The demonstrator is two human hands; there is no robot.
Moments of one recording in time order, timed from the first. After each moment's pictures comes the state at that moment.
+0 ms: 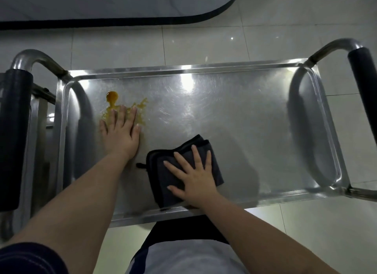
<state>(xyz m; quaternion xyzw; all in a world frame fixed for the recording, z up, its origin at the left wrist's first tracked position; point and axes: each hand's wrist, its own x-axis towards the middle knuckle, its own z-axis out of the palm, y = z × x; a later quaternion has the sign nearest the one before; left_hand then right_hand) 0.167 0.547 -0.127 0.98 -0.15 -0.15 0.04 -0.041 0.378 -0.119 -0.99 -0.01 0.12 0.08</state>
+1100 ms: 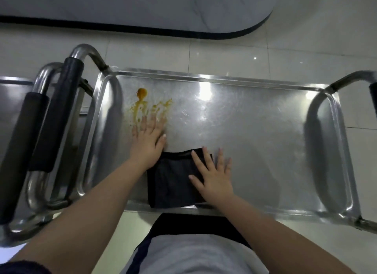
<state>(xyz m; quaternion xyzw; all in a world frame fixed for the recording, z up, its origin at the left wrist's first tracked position) 0.117 0.546 -0.097 0.95 -0.19 -0.18 0.16 -0.047 0.352 -0.113 -0.98 0.07 0.16 0.11</state>
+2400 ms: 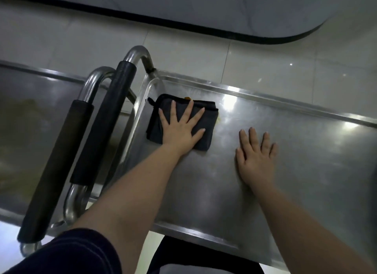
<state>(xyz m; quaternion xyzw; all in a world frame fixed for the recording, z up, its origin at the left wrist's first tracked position) 0.226 0.547 -0.126 0.98 -0.16 -0.15 0.02 0.105 0.321 -0.134 -0.98 0.14 0.12 0.07</state>
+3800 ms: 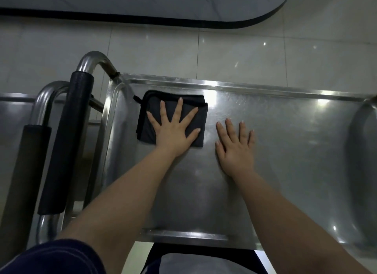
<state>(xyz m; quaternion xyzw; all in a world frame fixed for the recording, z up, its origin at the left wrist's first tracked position) 0.224 0.496 -0.132 0.97 -0.21 -0.14 0.04 0.103 0.314 -0.147 -0.98 0.15 0.07 0.10</state>
